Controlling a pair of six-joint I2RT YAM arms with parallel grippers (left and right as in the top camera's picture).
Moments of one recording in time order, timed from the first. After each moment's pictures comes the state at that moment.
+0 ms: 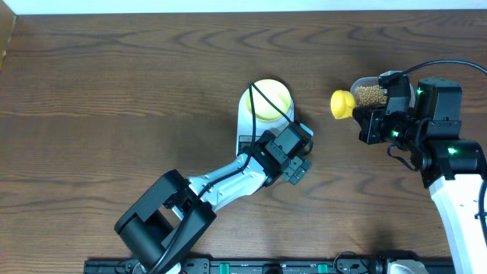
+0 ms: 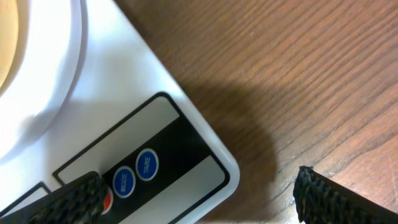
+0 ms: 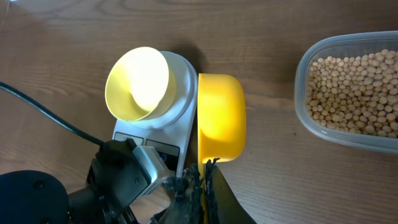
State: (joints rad) left arm -0.84 1.82 0.99 -0.22 -0.09 -0.11; right arm 0.01 1.18 1.03 -0.68 -0.43 0.10
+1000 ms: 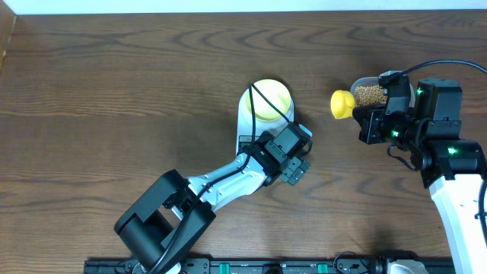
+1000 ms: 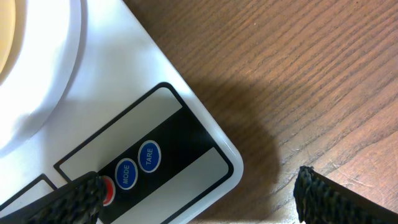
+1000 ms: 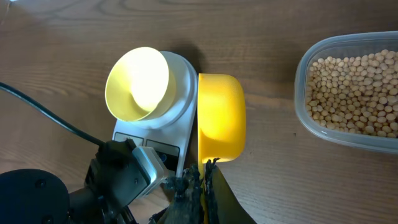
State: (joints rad) left arm -0.84 1.82 0.99 -0.24 -0.08 -0.11; right arm 0.01 1.18 1.03 -0.68 -0.43 0.10
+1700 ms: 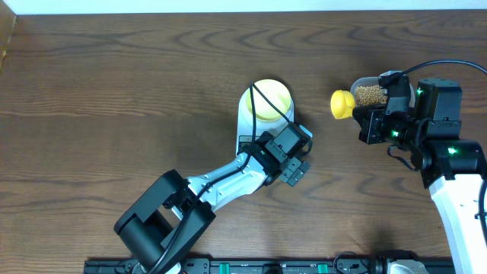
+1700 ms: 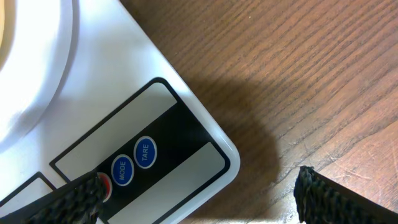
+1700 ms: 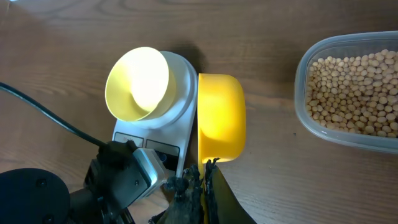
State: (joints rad) left arm -0.84 1.82 0.99 -0.26 -0.07 -0.10; right arm 0.01 1.18 1.03 -0.68 -0.43 0.10
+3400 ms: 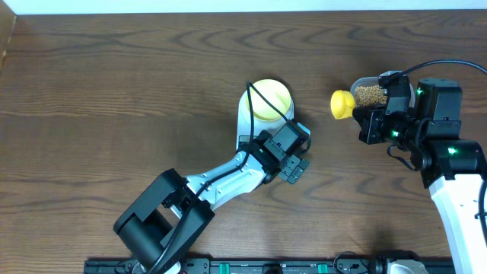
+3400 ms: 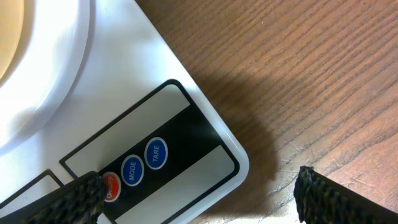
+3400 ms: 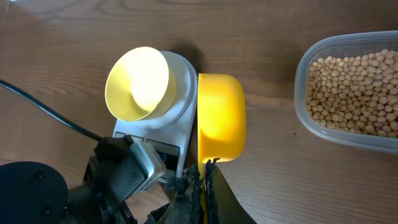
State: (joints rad) left arm -0.82 1.82 1.00 -0.27 -0.07 -0.12; right arm 0.01 1.18 1.03 -0.68 -0.43 0.10
